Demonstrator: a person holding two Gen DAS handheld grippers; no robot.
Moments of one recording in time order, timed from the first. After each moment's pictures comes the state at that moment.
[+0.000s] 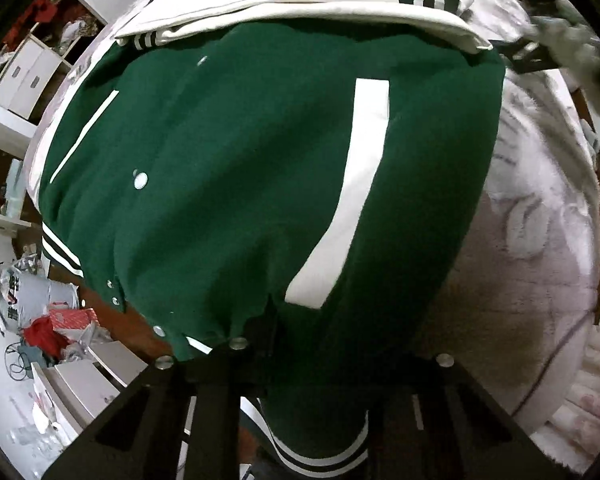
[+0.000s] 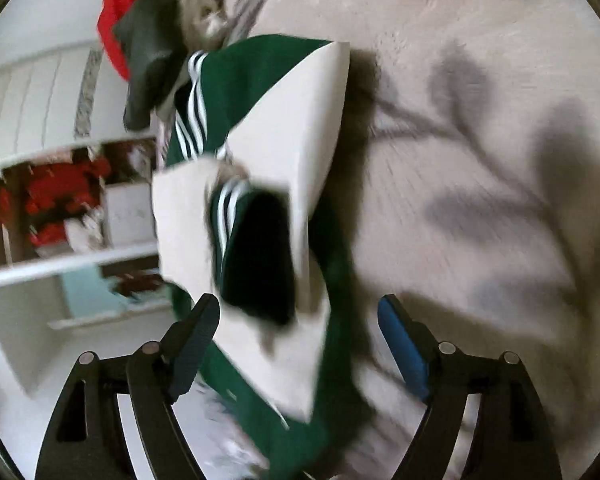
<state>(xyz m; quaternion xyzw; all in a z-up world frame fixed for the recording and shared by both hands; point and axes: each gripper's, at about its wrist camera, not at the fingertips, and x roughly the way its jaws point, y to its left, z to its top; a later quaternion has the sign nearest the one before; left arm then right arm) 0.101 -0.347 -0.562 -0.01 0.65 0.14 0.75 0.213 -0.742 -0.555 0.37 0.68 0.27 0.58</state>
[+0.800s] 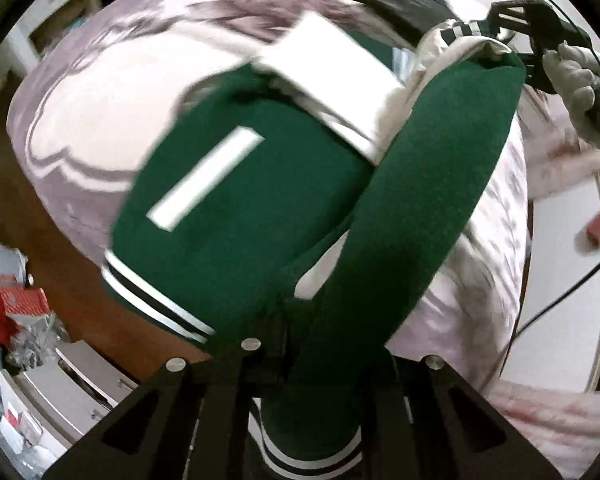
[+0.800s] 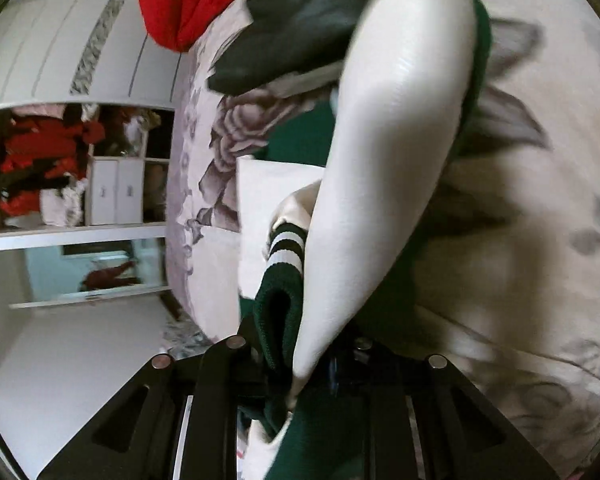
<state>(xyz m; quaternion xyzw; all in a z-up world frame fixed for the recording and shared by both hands) 0.102 -0.050 -0.444 -0.24 0.59 0.10 0.77 0.278 -0.472 -0.335 0.24 0.69 0.25 0.64</state>
